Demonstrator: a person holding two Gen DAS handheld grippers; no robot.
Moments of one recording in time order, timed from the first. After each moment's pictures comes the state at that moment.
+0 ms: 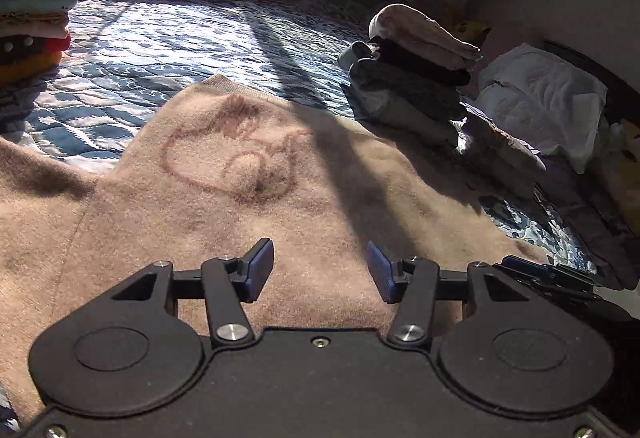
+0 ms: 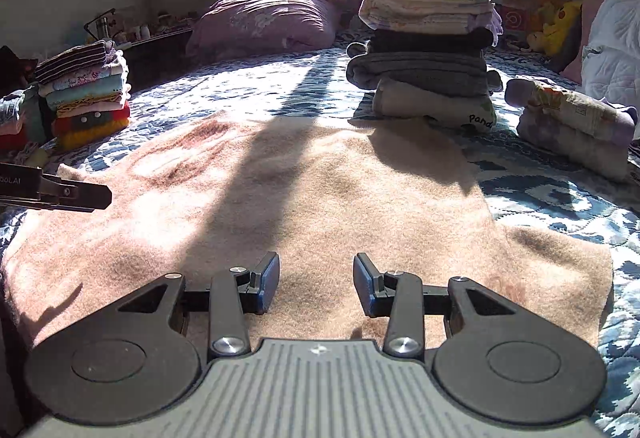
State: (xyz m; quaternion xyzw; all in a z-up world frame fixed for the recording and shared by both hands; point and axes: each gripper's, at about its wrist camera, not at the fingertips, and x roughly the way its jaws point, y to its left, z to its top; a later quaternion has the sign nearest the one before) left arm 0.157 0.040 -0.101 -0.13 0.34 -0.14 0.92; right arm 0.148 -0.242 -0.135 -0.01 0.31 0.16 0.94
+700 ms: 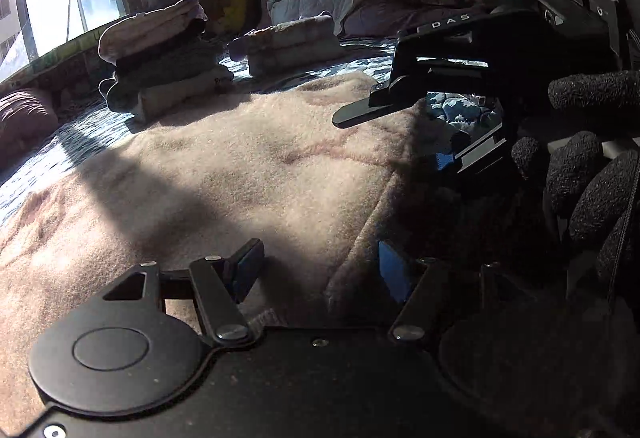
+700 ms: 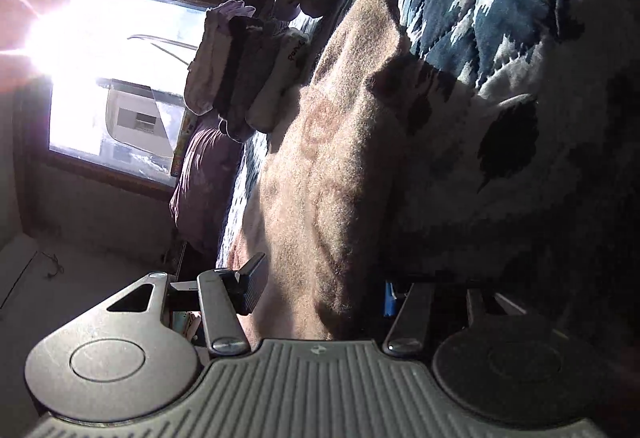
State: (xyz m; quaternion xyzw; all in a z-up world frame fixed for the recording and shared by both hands) left arm 0.046 -0.131 -0.157 0.19 0.24 -0.32 0.90; right arm 0.061 -0.360 -0.213 0.57 0.25 0.09 0.78
